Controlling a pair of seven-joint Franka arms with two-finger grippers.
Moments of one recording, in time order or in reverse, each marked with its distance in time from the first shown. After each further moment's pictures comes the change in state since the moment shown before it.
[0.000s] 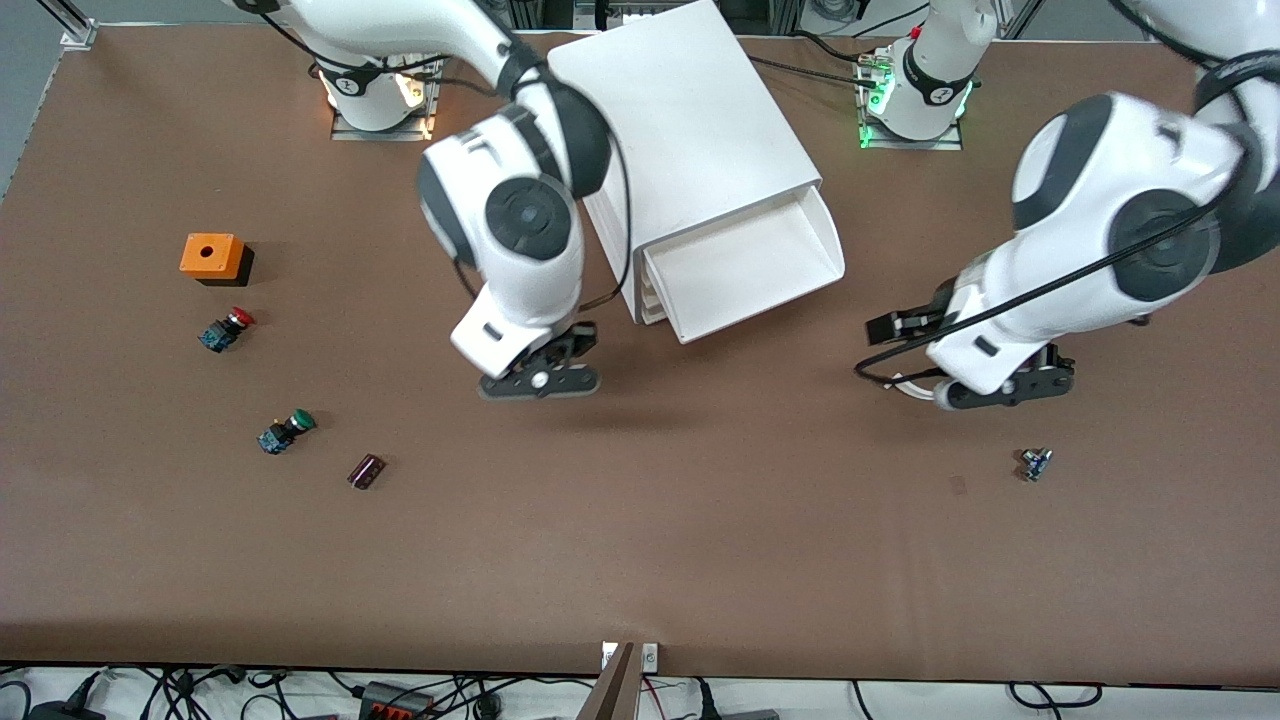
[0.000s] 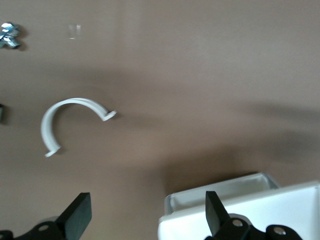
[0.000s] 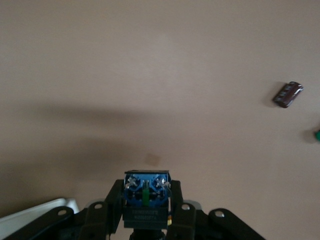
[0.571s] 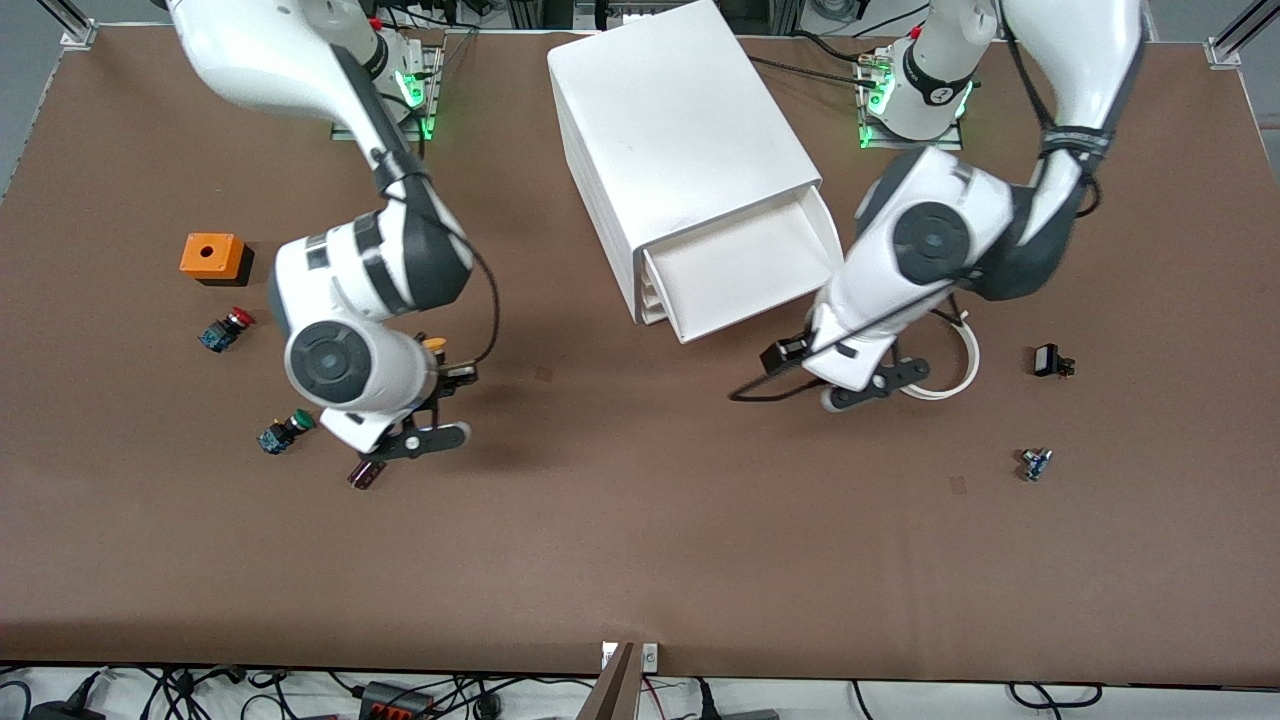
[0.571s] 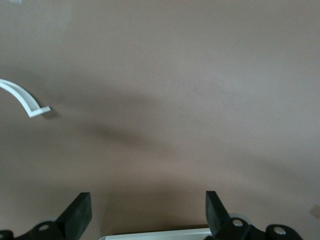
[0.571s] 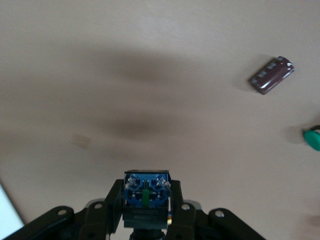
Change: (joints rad) left arm -0.072 0.009 -0.095 -0.306 0.129 0.424 -0.401; right arm -0.241 -0.032 -0.002 -0.207 0.136 0.022 -0.354
